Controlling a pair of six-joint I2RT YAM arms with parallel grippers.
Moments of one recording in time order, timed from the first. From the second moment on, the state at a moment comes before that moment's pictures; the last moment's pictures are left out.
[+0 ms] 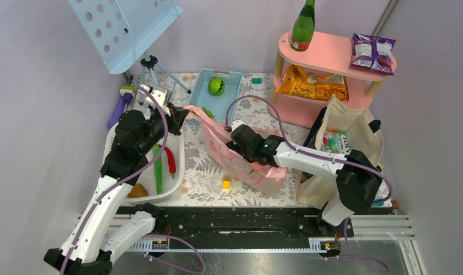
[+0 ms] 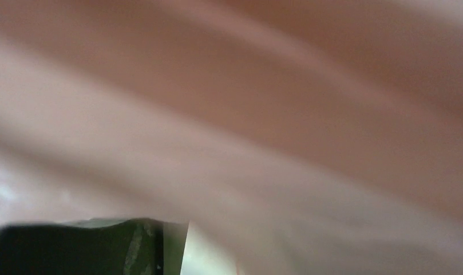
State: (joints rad) left arm -0.38 0.81 1.02 -0.29 0.16 -0.07; right arm 0.94 1.57 1.11 -0.45 0.13 0.33
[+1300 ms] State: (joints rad) left arm -0.38 0.80 0.99 -0.29 0.14 -0.06; right arm 1.01 1.68 0.99 -0.34 0.28 0.26
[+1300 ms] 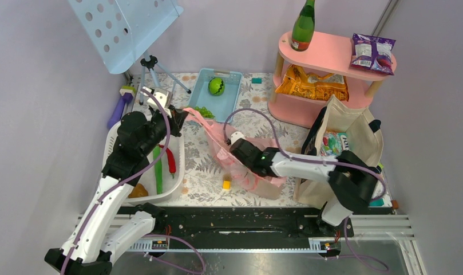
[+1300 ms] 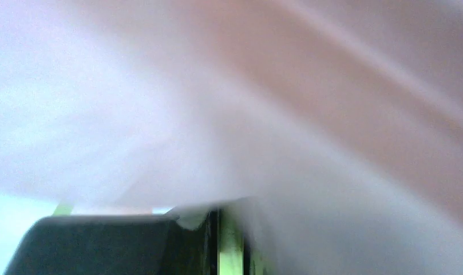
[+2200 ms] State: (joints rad) left arm -0.38 0.94 1.03 -0.36 -0.08 -0.07; right arm 1.01 1.04 0.95 -0.23 0.21 0.24
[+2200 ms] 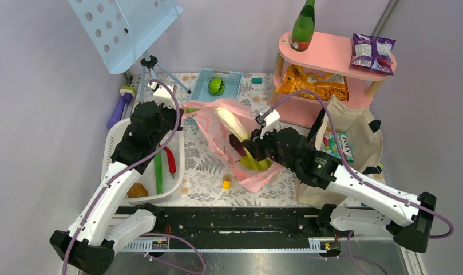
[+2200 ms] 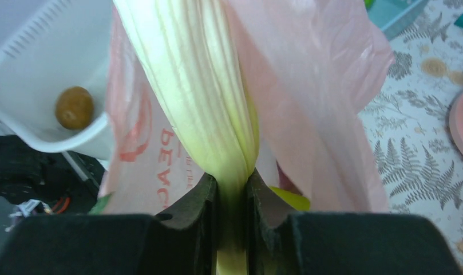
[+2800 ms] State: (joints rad) left arm -0.38 0.91 1.03 -0.32 0.05 -0.12; right arm 1.01 1.10 0.98 -0.13 0.15 0.38
